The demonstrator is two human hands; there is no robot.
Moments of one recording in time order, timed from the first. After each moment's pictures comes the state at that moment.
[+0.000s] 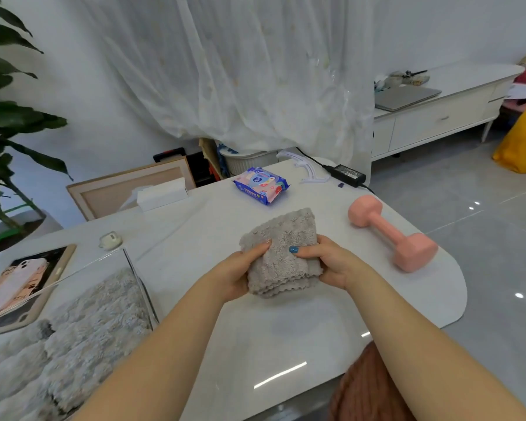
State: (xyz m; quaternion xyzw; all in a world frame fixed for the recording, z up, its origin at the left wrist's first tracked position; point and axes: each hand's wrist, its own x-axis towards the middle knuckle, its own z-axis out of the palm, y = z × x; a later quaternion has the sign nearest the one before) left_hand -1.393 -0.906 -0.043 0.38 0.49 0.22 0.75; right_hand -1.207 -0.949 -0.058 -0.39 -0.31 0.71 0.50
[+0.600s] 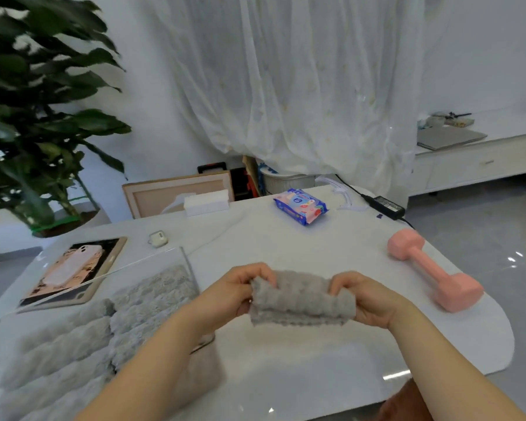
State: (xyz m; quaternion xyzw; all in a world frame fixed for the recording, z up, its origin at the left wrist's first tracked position) left_hand -1.490 -0.976 0.021 0.62 0.40 0.24 0.63; right_hand -1.231 -0.974 -0.046 -0.37 -0.36 0.75 0.42
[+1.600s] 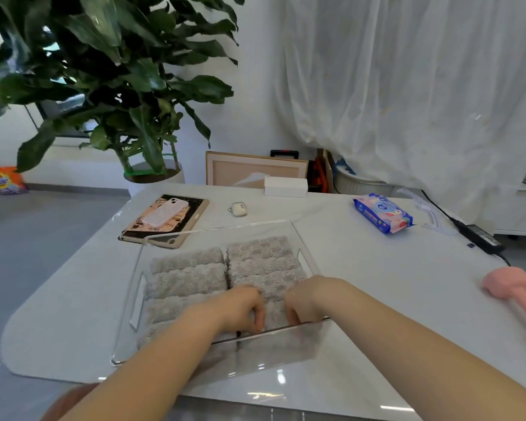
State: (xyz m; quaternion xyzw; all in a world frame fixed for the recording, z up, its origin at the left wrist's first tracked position) left_hand -1.663 -0.992 -0.034 0.82 0.52 -0.03 0.25; right_hand -1.500 -0.968 0.014 -0.37 -0.86 0.06 -0.36
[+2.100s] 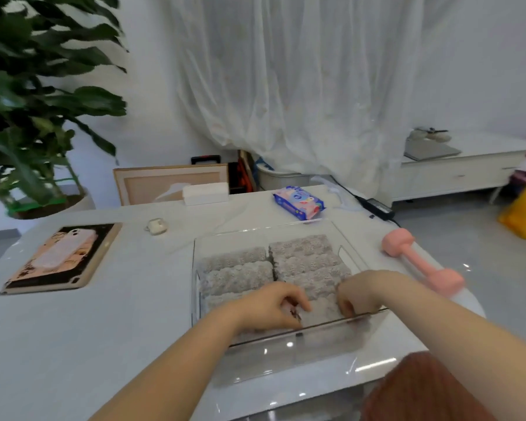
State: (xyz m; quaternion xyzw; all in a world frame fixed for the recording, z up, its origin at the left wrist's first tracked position) left_hand -1.490 -0.975 -0.020 0.85 0.35 0.06 0.38; right_hand -1.286 -0.991 0.025 -0.52 -0.76 0.13 -0.38
